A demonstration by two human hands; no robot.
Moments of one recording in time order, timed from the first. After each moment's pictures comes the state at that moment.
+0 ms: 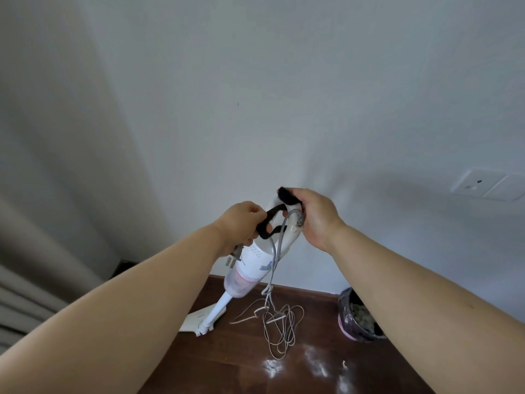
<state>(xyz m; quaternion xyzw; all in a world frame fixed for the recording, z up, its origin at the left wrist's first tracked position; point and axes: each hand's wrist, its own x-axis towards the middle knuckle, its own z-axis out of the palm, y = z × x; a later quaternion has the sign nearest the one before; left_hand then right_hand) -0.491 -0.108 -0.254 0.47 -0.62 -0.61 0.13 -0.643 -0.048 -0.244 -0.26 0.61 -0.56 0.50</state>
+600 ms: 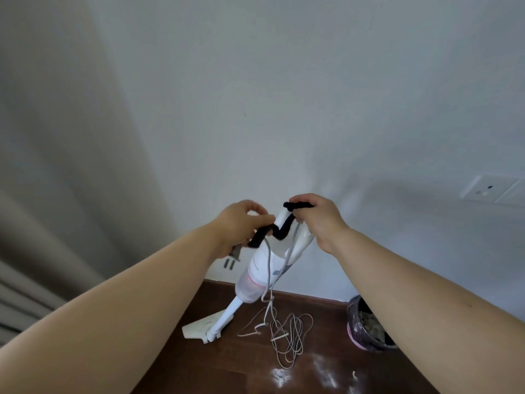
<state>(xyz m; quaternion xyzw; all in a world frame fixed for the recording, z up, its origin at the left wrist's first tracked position) -0.474 -0.107 -0.226 0.48 -0.64 -0.59 0.14 -0.648 -0.053 -0.247 -0.33 0.69 -0.51 0.39</state>
